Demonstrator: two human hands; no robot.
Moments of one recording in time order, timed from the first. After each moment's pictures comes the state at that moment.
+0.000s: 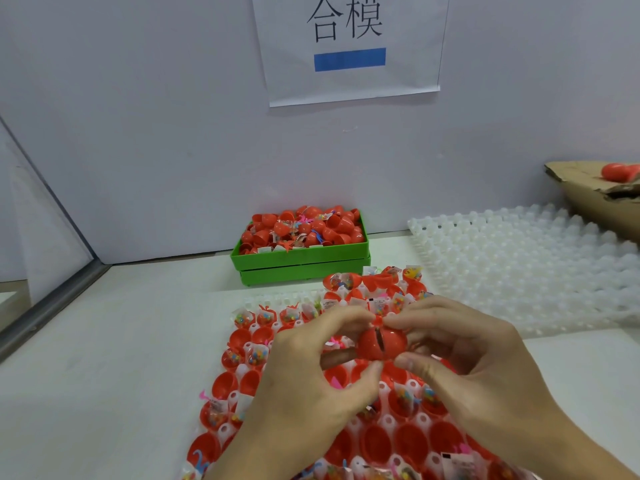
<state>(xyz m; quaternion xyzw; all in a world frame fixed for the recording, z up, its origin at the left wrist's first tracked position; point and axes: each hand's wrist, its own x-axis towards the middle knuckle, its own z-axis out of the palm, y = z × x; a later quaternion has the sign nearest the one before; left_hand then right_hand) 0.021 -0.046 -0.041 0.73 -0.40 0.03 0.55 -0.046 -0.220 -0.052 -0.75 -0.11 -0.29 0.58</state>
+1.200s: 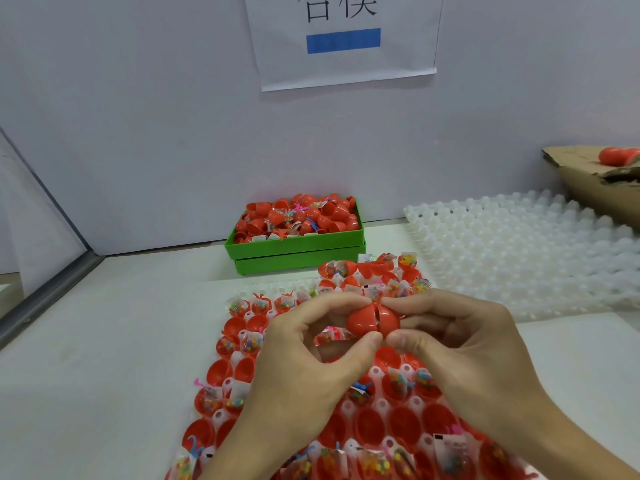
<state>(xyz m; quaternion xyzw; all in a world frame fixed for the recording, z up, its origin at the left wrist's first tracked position) 0.019 -0.052 -0.046 0.68 -0.33 -0.02 0.65 -0.048 -0.211 -0.050 -0.71 -0.05 -0.27 0.65</state>
